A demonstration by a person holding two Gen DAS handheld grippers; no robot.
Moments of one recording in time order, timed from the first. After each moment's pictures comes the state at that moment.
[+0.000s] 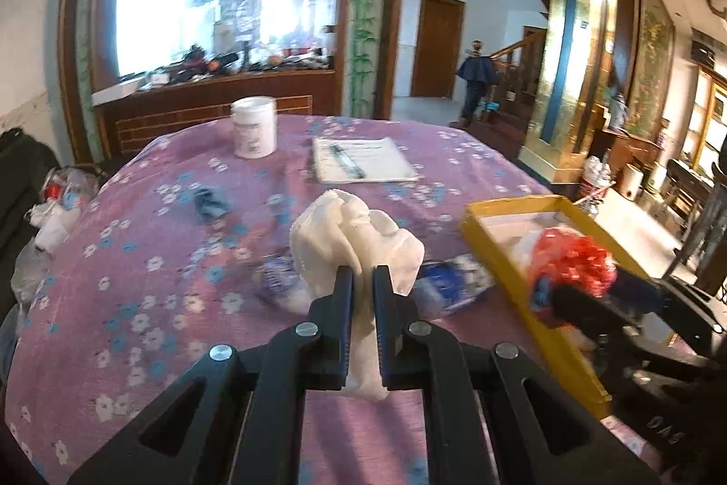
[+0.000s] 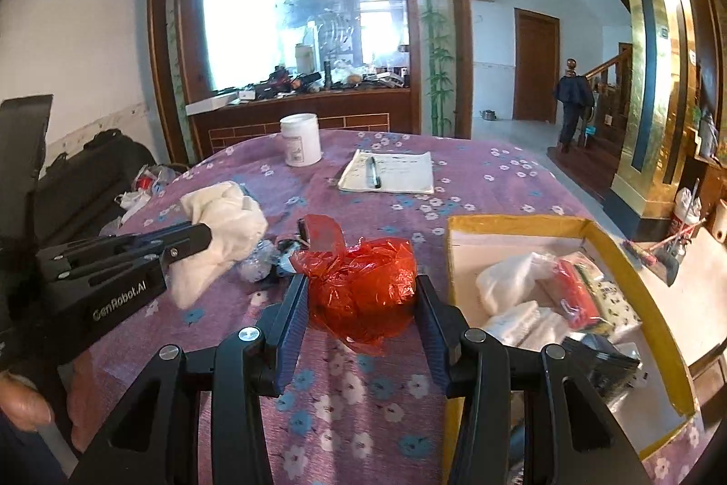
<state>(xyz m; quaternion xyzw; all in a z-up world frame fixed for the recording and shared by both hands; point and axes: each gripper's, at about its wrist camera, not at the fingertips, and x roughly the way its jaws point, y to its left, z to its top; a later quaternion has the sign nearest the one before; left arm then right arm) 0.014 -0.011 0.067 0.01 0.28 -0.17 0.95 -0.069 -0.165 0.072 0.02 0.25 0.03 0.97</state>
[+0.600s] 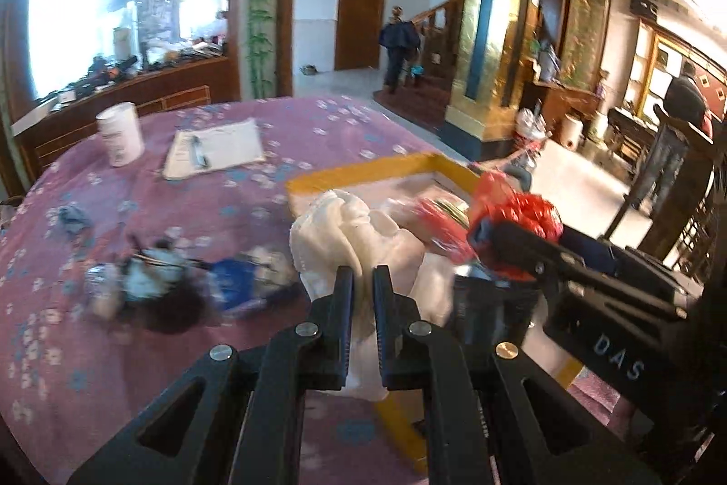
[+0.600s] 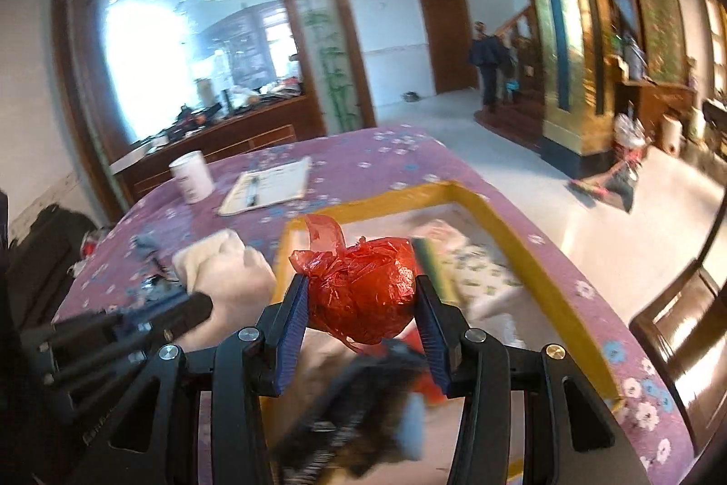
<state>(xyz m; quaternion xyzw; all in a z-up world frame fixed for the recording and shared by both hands) -0.008 -0.178 0.043 0.06 0.31 -0.27 0.91 -0.092 -0.312 0.061 0.13 0.26 -0.09 0.95</state>
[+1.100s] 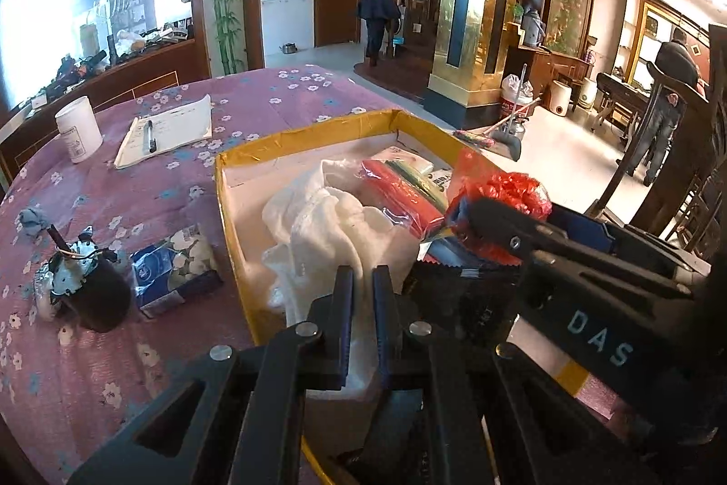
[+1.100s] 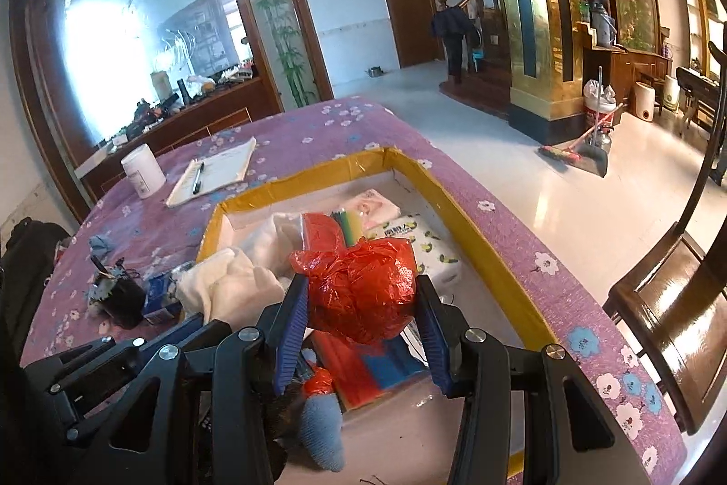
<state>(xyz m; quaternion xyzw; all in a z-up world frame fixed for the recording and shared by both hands) -0.007 -0.230 0.011 0.09 0.34 -0.29 0.89 -0.078 -0.350 0.035 0.15 0.30 -0.12 0.94</state>
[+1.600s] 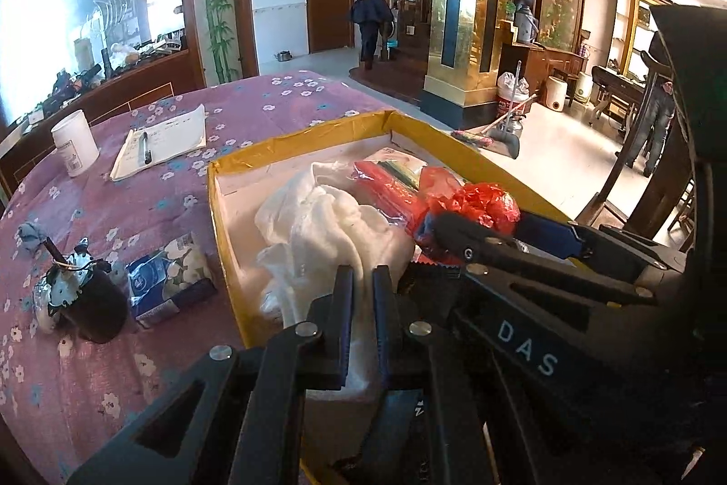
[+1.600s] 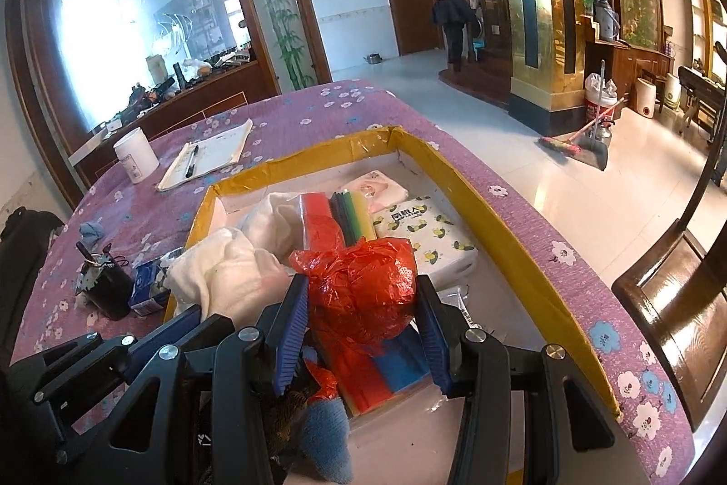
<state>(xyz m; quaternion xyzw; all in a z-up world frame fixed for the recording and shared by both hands) -0.012 -0.238 0.008 0.11 0.33 -0.29 0.89 -0.064 -0.349 0.022 0.14 0.32 -0.12 0.93</state>
